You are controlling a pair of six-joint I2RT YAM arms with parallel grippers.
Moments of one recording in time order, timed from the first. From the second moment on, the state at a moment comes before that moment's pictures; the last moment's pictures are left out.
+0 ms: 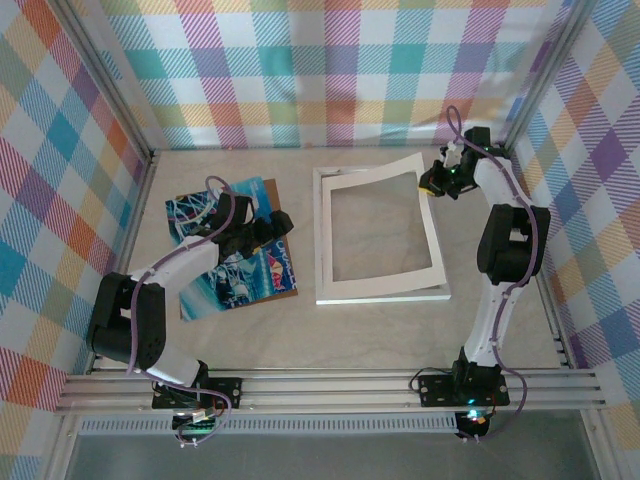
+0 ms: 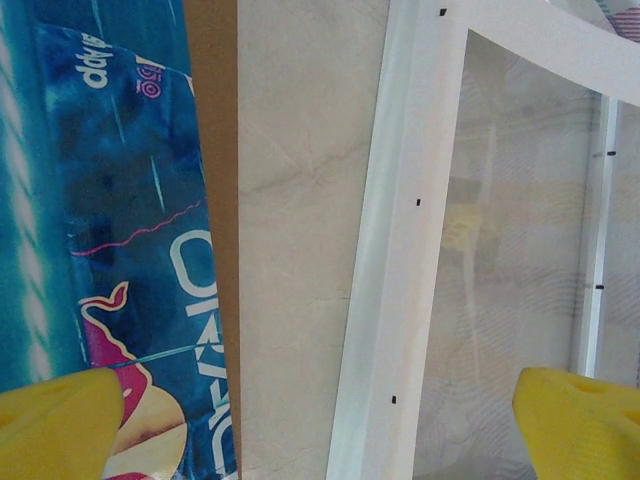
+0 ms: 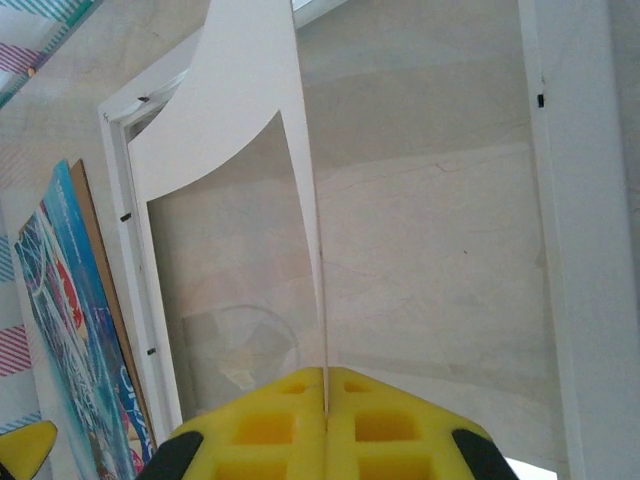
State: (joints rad) left arm -0.31 1.51 0.93 -0.24 0.28 -0.76; right arm -0.08 2.14 1.85 -0.86 -0.62 0.26
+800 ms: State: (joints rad) left arm -0.31 1.52 0.95 -0.27 0.28 -0.75; right arm -0.09 2.20 1.90 -0.78 -0.75 0.23
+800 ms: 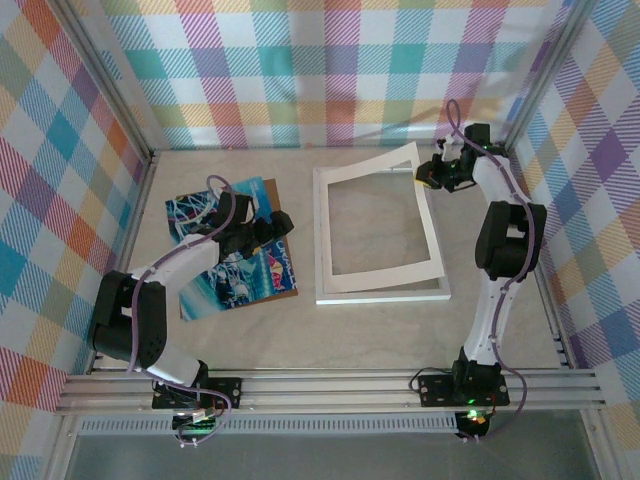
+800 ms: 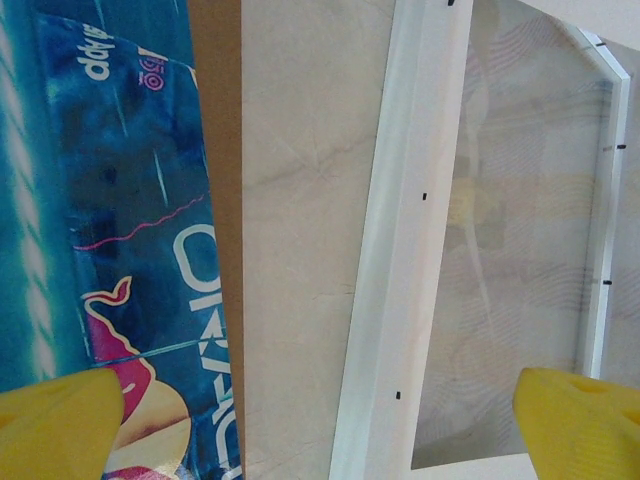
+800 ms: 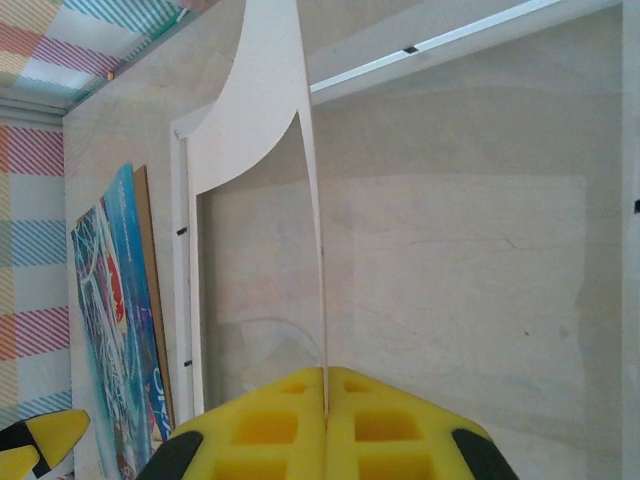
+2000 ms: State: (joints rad) left arm -0.31 1.52 0.95 -0.27 0.31 -0.75; right arm -0.08 2.20 1.78 -0.70 -0.54 0.35
